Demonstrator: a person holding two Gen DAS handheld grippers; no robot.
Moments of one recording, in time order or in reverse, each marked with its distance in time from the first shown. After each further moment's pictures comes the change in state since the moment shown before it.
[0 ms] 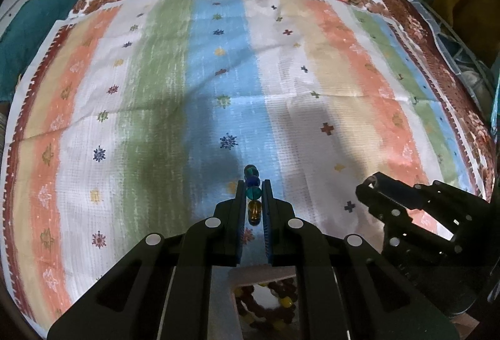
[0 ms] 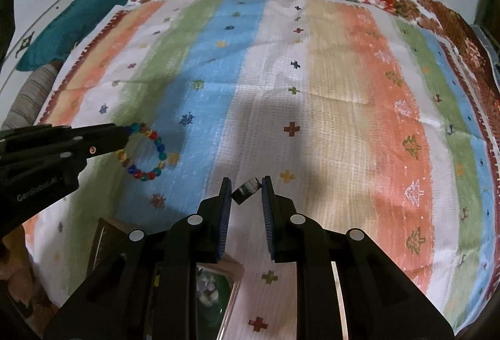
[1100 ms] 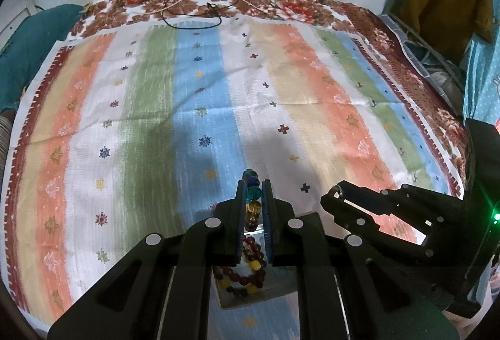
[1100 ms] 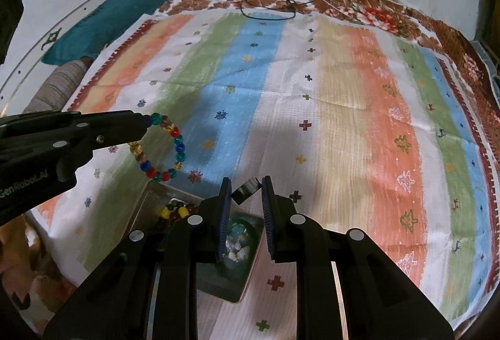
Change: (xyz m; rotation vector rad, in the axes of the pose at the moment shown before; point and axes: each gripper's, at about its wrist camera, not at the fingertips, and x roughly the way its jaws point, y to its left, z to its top) left arm -0.073 -0.022 -0.042 0.044 -0.120 -0.074; right arm -0.061 0.019 -0.038 -0.048 -0.090 0.045
